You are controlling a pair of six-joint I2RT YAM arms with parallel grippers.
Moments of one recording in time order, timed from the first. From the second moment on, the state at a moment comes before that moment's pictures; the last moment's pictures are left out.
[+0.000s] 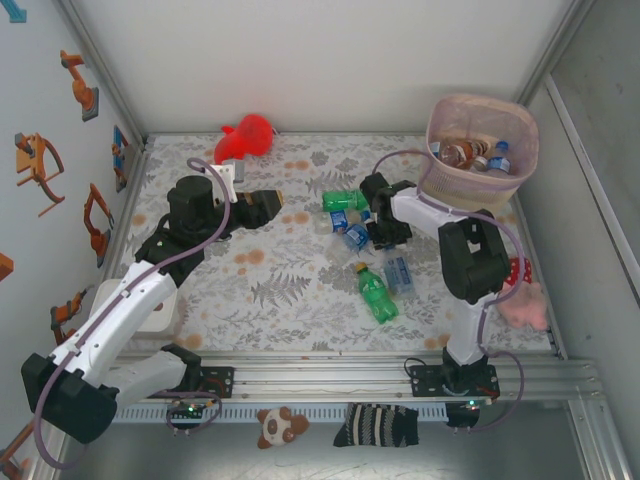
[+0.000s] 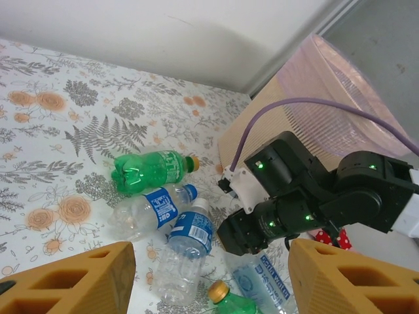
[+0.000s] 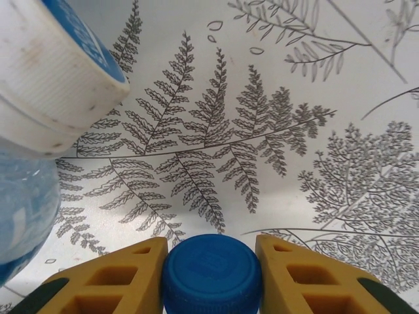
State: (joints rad) left arm -0.51 1.07 0.97 -0.25 0.28 -0.54; right arm 0.45 1.94 1.38 -0.91 0.16 0.23
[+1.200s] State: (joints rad) left arm -0.50 1.06 0.97 -0.23 0.28 -0.55; right arm 0.17 1.59 2.08 -1.05 -0.04 0.20
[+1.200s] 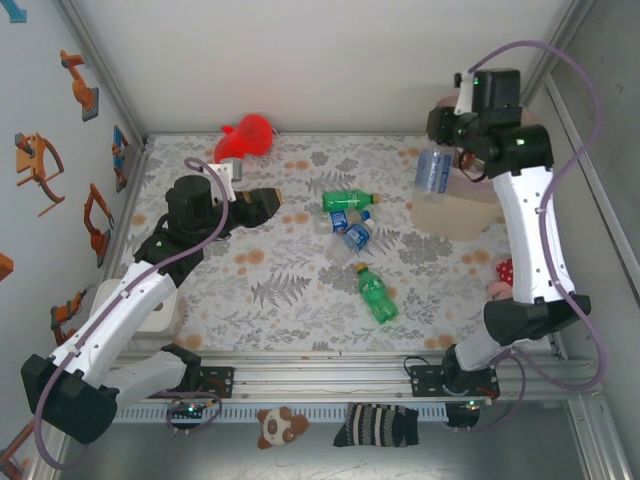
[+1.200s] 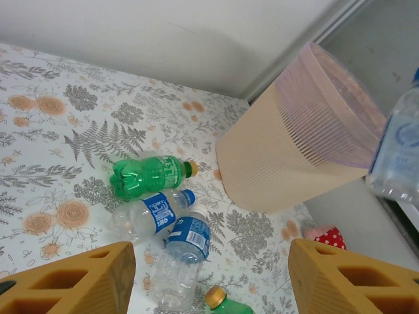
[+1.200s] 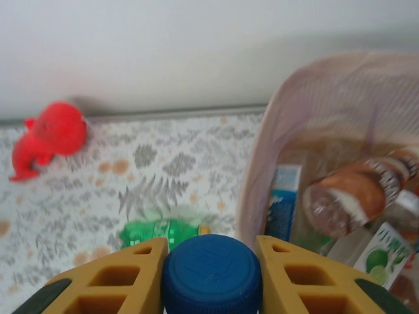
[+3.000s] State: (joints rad) left arm -0.49 1.11 0.97 -0.23 0.28 -0.57; right arm -0.08 2.15 2.29 -0.94 -0.41 0.22
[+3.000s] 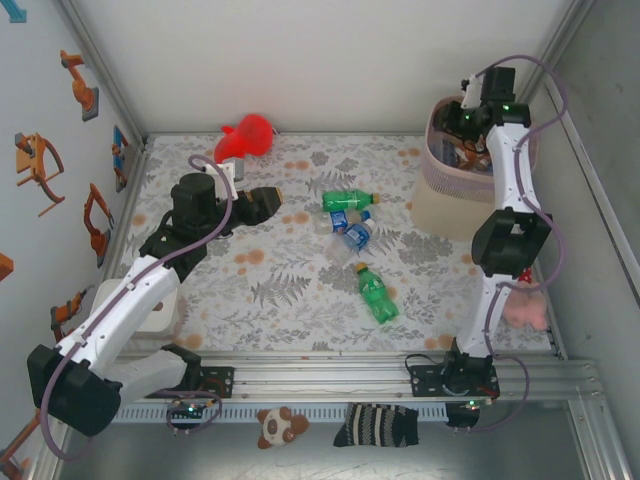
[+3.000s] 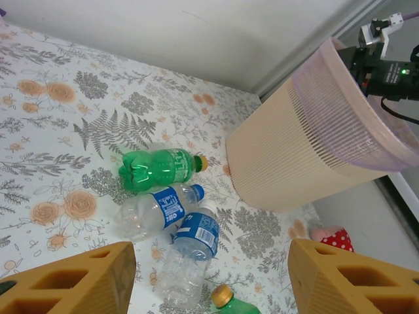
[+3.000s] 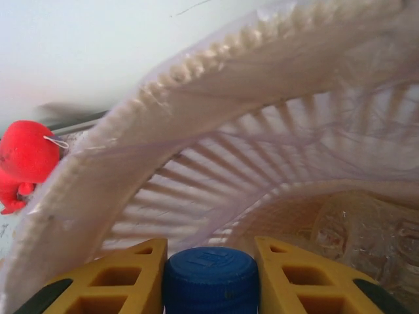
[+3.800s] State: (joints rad) left arm -0.49 1.16 0.98 -0.21 0.35 -0.58; right arm -0.08 1.92 2.25 -1.06 -0.30 0.24
